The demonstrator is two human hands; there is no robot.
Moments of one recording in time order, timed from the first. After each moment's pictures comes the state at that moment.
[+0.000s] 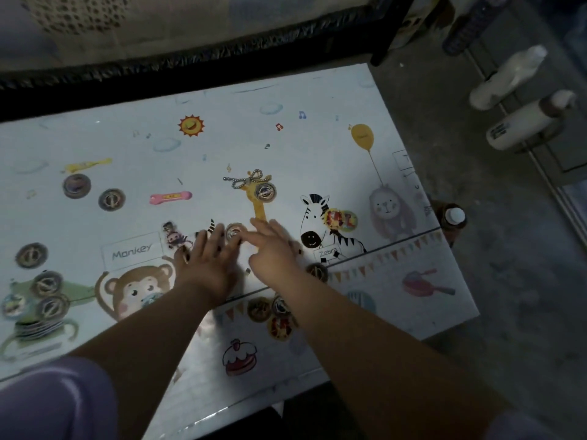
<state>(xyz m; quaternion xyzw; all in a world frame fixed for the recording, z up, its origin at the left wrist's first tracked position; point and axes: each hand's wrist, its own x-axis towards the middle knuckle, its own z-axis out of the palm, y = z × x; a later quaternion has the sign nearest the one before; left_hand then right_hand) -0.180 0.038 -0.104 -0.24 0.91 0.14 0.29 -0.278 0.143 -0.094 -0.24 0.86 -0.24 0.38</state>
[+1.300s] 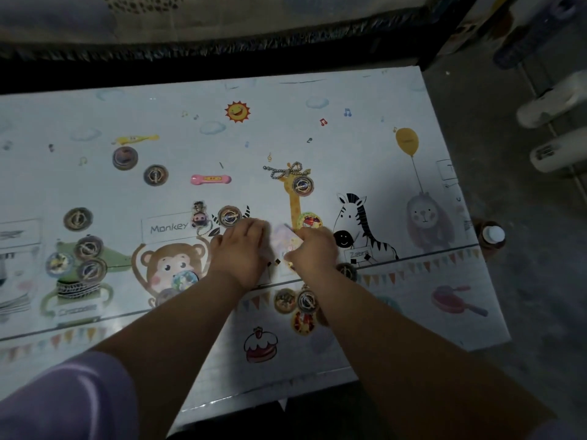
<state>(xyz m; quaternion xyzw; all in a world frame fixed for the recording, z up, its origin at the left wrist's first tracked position) -0.175 0.036 -0.104 -0.29 0.92 0.22 0.17 -0.274 0.144 -0.108 -0.15 0.93 -0.16 0.29</state>
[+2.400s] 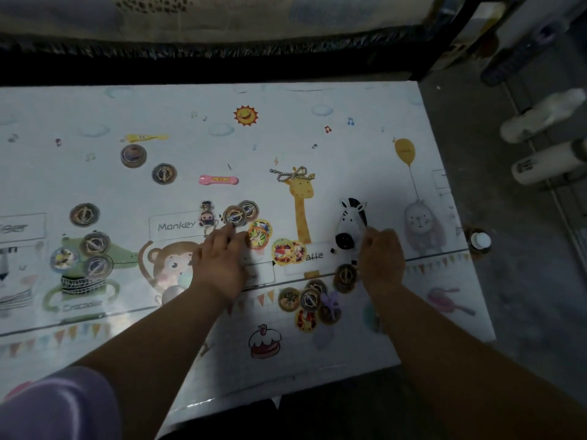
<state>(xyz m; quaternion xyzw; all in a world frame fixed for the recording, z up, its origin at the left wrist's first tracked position) -0.132 0.020 -0.099 -0.33 0.90 0.23 0.19 -0.316 0.221 -0.089 -0.13 0.98 -0.12 0.12</state>
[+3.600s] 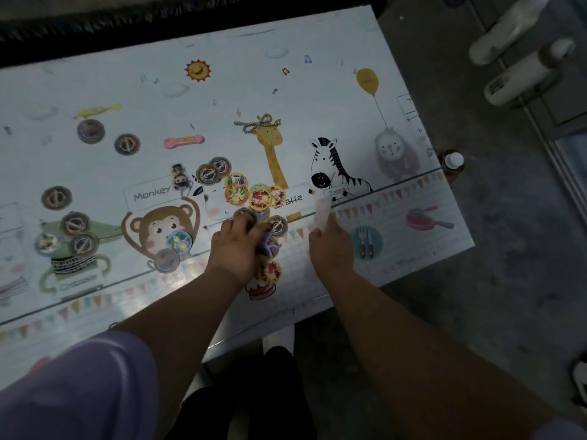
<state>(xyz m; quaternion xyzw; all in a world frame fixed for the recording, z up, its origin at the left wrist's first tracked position) -0.112 0.084 -0.097 -0.18 0.95 0.22 0.16 -0.202 0.231 -0.079 -0.01 0.94 -0.23 0.25</state>
